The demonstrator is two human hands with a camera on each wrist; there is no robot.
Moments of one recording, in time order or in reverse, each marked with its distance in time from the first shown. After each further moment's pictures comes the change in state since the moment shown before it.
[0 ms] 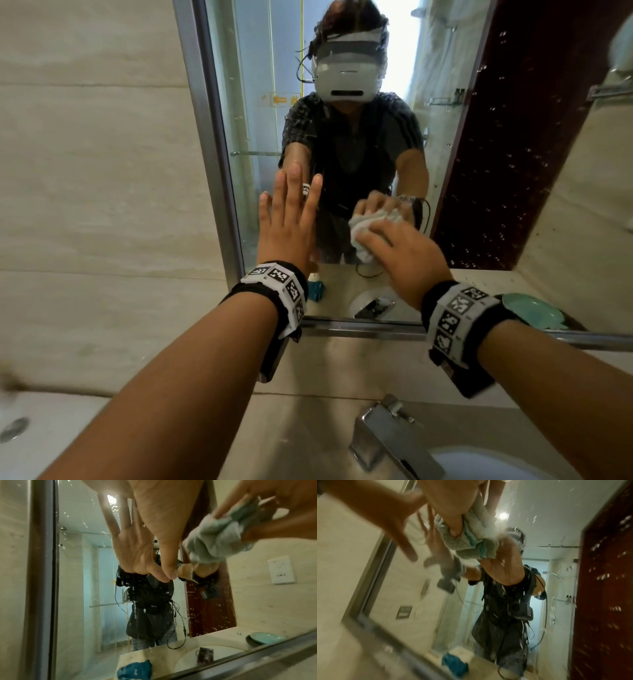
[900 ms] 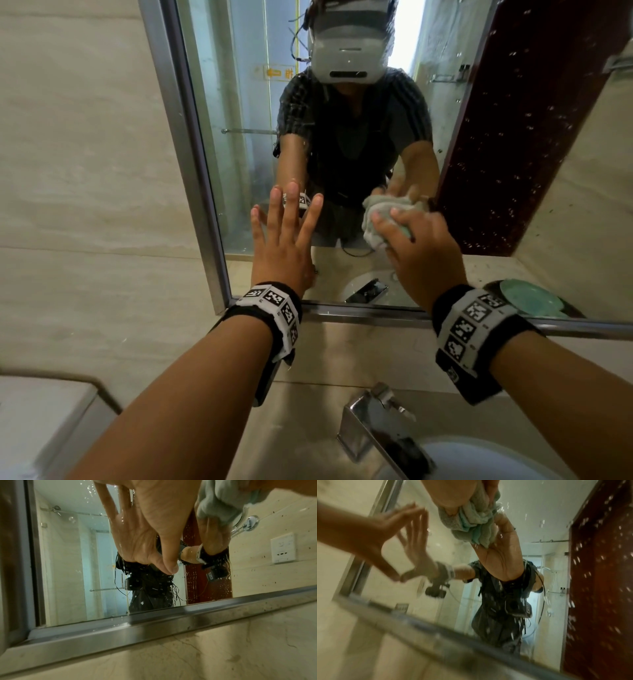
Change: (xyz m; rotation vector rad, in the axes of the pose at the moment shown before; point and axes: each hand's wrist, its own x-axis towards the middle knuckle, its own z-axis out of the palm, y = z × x) left_hand -0.029 0.020 0.065 -0.057 -0.002 0.029; right_hand -0.038 0.020 0.033 -0.097 0.257 0.056
